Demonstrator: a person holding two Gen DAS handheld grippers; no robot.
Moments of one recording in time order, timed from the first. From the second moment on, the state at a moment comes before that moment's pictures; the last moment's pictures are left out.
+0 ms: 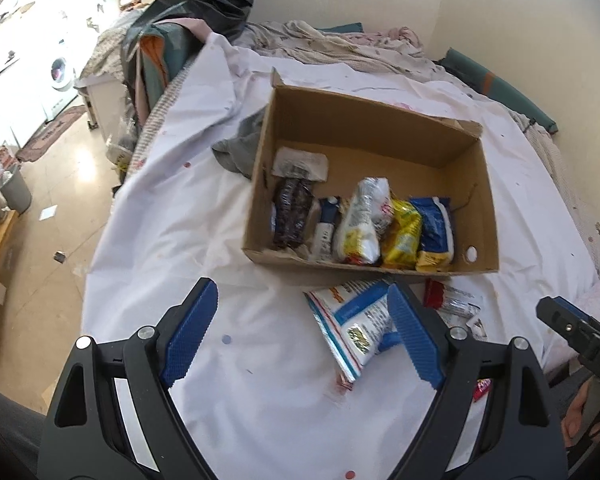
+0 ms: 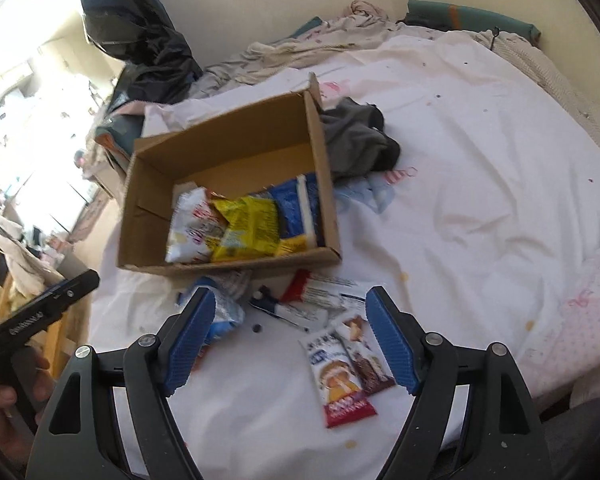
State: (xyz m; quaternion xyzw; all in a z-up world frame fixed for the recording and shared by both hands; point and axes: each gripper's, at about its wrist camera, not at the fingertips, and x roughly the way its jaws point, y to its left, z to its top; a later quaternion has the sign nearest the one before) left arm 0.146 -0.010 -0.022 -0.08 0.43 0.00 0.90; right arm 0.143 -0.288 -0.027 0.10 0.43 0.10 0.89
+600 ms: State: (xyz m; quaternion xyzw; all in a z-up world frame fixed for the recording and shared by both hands) left arm 0.152 -0.008 -0.049 -0.11 0.48 0.07 0.87; right arm 0.161 -0.307 -0.039 0.11 0.46 0.07 0.88
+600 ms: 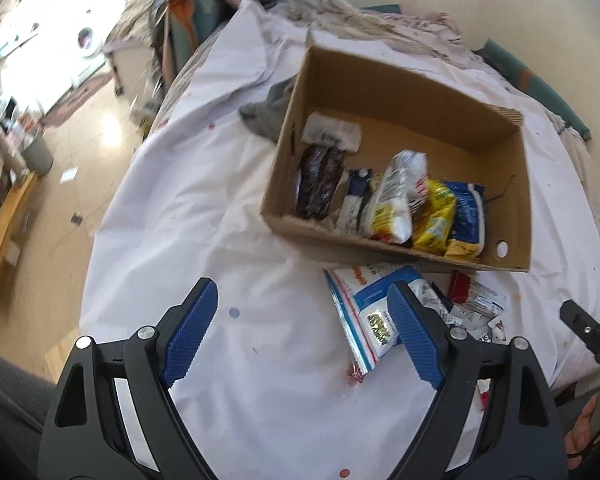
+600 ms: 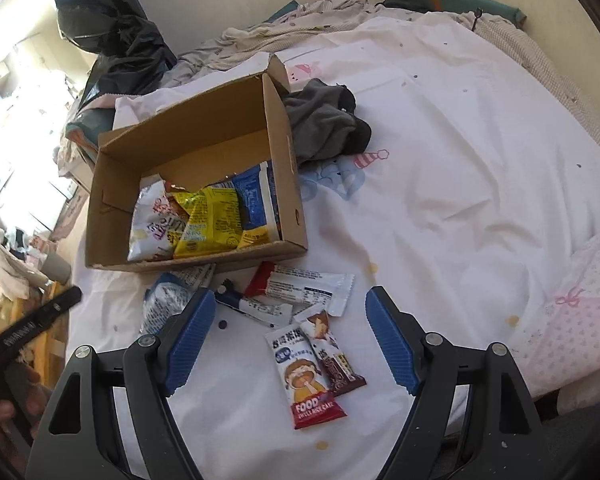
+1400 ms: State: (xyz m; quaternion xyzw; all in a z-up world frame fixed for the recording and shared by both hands) left arm 0.223 -0.091 -0.149 -0.19 0.62 0.06 0.76; right arm 0.175 -0.318 -0.054 0.19 0.50 0.10 0.84
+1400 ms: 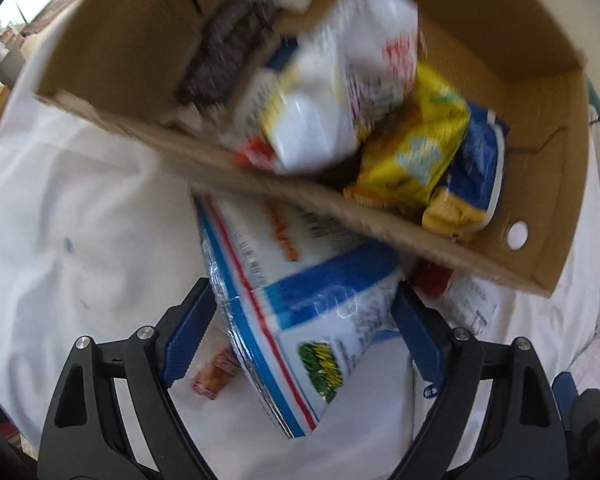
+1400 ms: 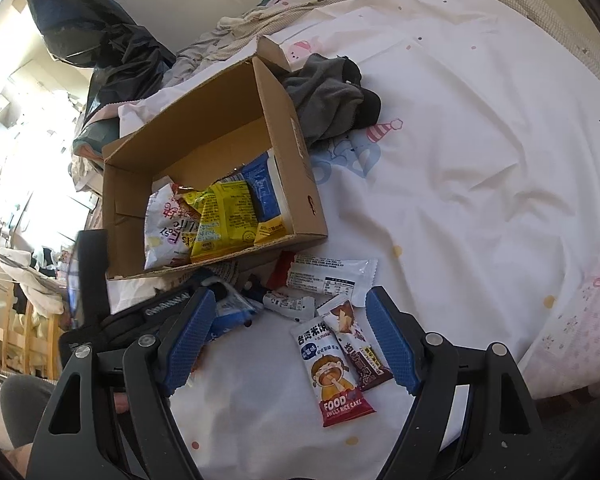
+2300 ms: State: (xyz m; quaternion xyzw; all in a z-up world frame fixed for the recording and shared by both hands) left arm 0.164 -0.076 -0.073 -0.16 0.60 -0.04 0.78; right arm 0.171 -0.325 -0.054 0.21 0.50 0.09 0.84
